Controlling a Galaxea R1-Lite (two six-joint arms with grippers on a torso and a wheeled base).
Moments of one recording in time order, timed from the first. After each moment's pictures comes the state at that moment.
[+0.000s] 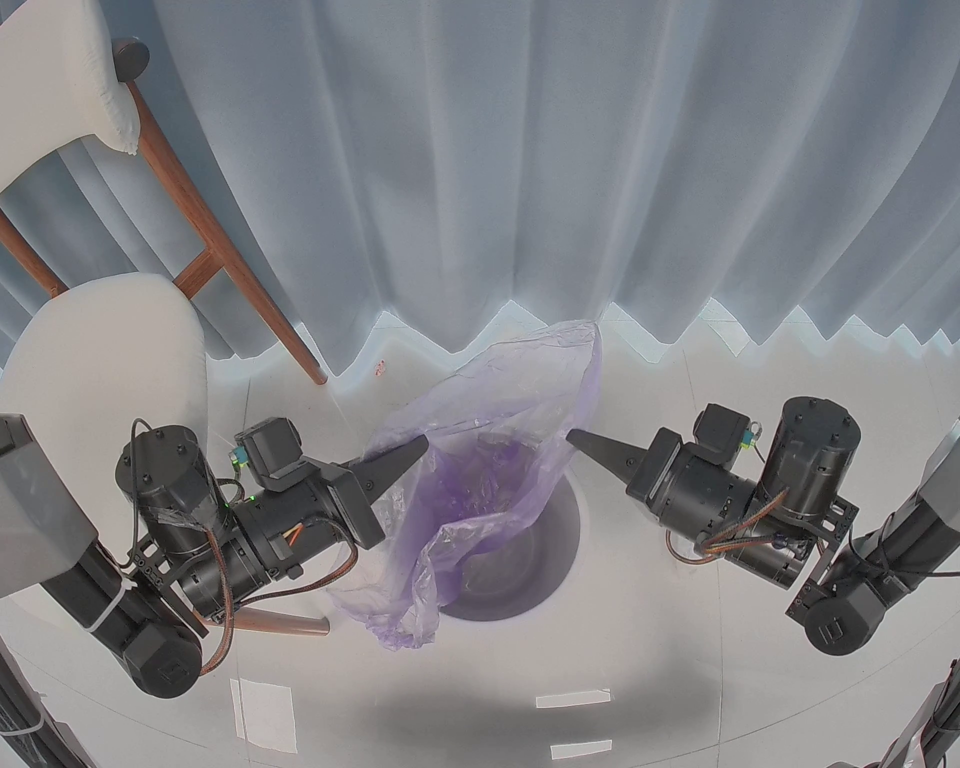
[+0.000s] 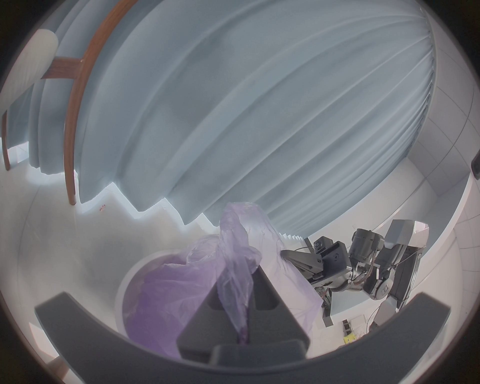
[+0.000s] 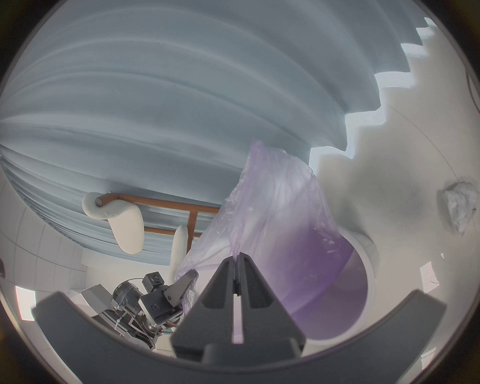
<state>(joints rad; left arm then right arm) -0.50 1.88 -0.43 -1.54 -0.32 -0.47 0.63 1.89 -0.58 -1.28 0.20 0.86</state>
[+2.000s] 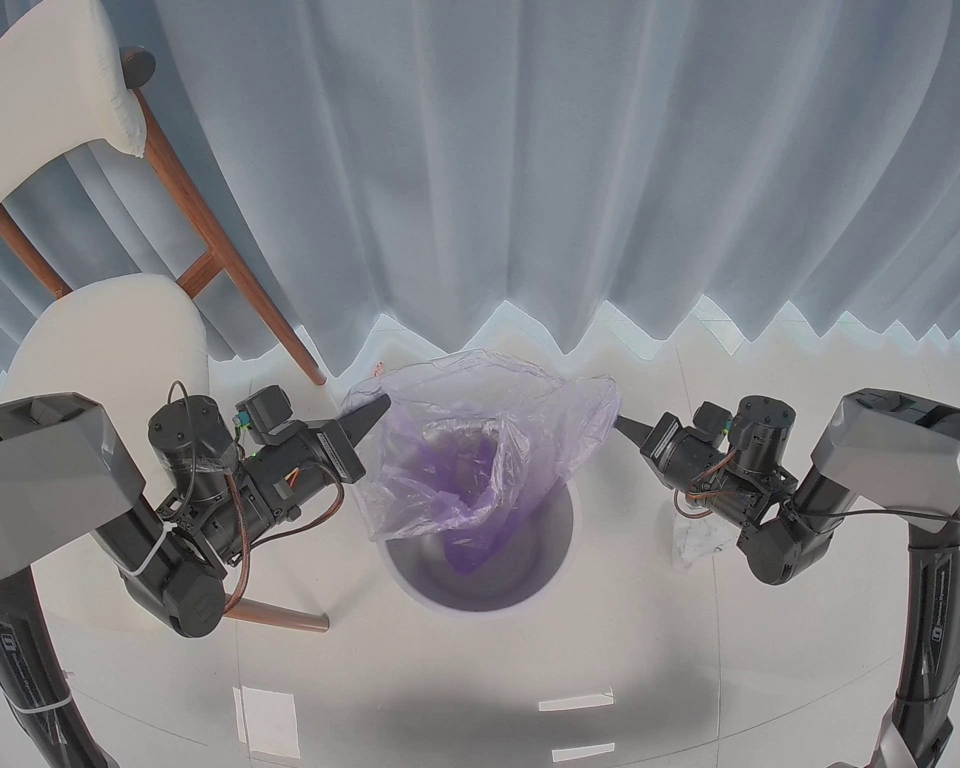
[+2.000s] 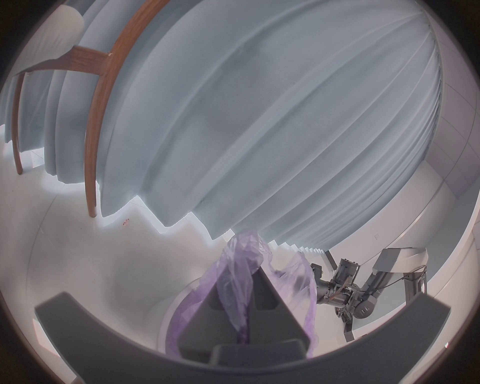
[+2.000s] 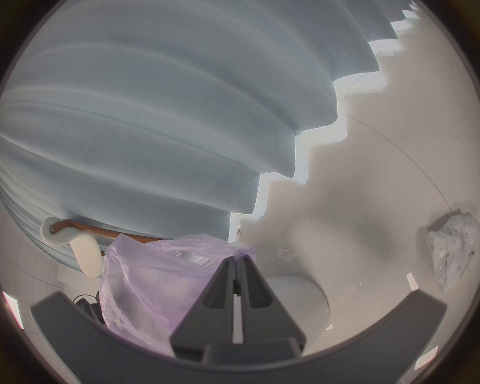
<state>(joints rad) -0.29 2.14 -0.63 -1.55 -0.33 -0.49 0.31 2.31 -0.91 -1.33 0.34 0.85</state>
